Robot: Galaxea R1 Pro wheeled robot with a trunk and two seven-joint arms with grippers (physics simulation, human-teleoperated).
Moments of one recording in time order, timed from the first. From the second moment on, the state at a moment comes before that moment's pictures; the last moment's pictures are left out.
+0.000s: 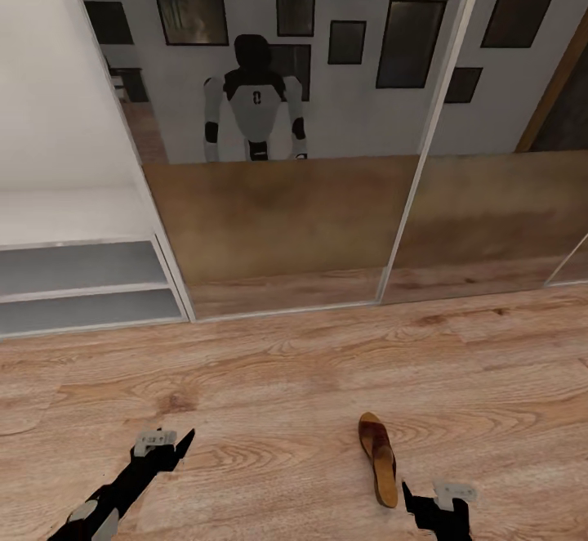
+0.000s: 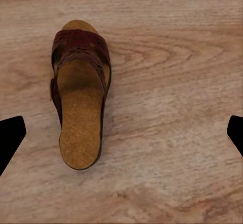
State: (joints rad) left arm -0.41 0.22 -0.11 -0.43 0.42 -0.35 -0.43; right arm -0.43 -0.09 -0.22 -0.12 0.12 -0.49 0.05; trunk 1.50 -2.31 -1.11
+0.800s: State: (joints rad) left arm -0.53 0.09 -0.16 -0.72 0.35 -0.04 -0.43; right arm -0.43 -0.05 -0.21 -0.50 0.13 0.00 0.05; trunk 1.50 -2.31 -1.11
